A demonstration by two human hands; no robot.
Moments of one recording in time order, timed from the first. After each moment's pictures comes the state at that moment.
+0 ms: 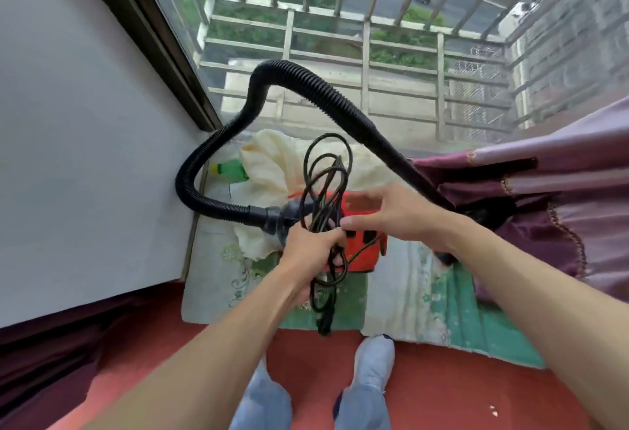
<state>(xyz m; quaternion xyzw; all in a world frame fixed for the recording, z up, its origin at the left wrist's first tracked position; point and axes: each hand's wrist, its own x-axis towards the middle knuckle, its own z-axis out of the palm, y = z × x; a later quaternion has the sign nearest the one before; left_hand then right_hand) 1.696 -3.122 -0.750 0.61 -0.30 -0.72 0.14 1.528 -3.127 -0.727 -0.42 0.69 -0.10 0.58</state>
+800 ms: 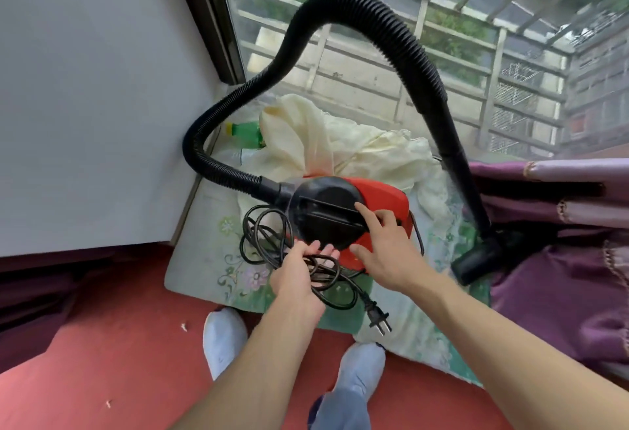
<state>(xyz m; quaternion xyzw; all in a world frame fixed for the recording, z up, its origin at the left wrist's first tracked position) 1.697 -3.081 -0.861 0.59 0.25 -0.69 0.33 1.556 -3.085 -0.854 -0.58 0.71 0.09 0.38</state>
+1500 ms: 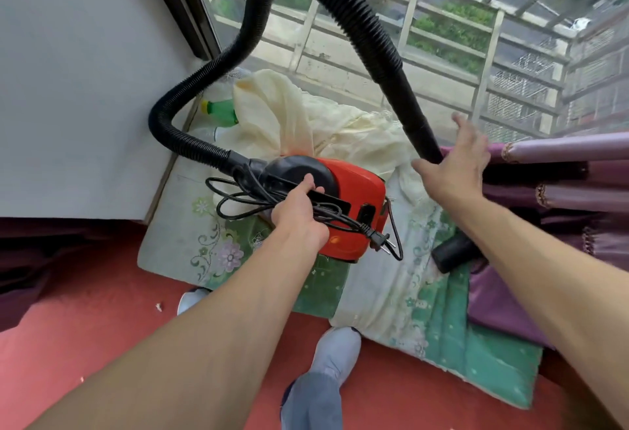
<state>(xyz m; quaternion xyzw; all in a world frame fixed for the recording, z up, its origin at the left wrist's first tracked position) 1.629 -3.123 -0.867 0.62 0.21 -0.65 0.38 1.442 -3.134 -0.824 -0.41 0.87 -0.13 0.24</state>
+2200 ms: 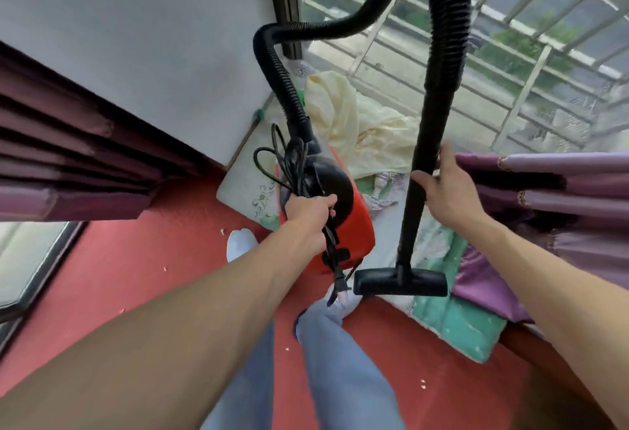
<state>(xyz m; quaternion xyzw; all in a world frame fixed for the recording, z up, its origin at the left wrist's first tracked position) 1.681 -3.015 -0.704 0.74 0.04 -0.61 0.30 1.477 -3.052 -0.688 -0.58 0.72 -0.09 0.36</state>
